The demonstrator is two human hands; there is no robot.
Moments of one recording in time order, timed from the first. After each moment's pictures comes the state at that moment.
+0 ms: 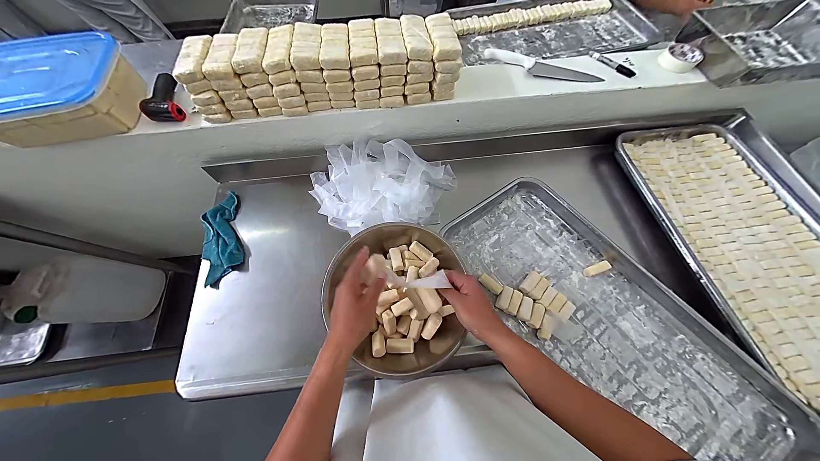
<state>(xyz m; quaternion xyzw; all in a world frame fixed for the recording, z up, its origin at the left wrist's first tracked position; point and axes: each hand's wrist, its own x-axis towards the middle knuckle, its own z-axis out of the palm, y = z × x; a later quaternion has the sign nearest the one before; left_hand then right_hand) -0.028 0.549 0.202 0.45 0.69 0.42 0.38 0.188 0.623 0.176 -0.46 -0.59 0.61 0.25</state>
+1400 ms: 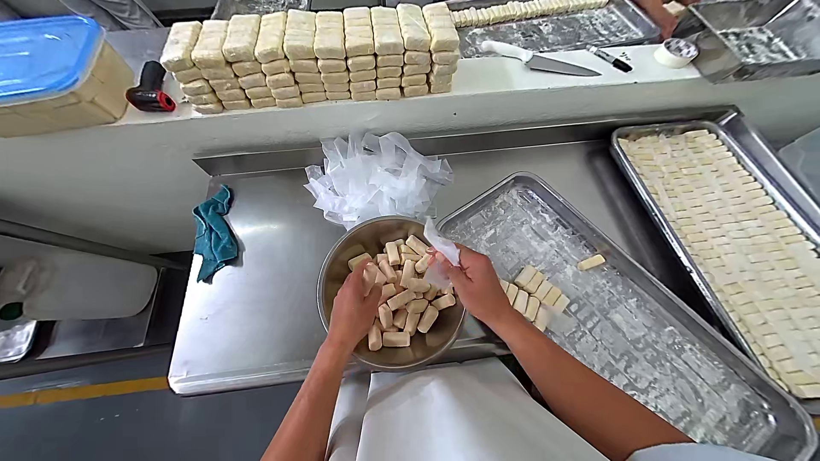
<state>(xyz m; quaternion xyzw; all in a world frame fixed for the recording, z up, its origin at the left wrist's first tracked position) -0.024 0.544 0.177 0.44 0.76 0.30 0.38 0.190 0.639 0.202 -0.39 -0.74 0.43 0.34</state>
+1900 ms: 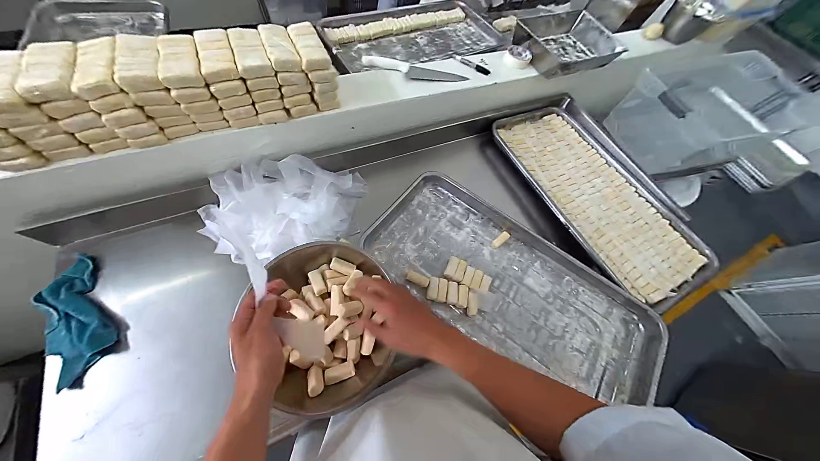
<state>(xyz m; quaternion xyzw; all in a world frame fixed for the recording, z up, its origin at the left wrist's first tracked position) -0.014 0.574 0.198 0.32 0.64 0.57 0.40 0.214 0.618 0.205 -0.39 -0.84 0.35 0.12</state>
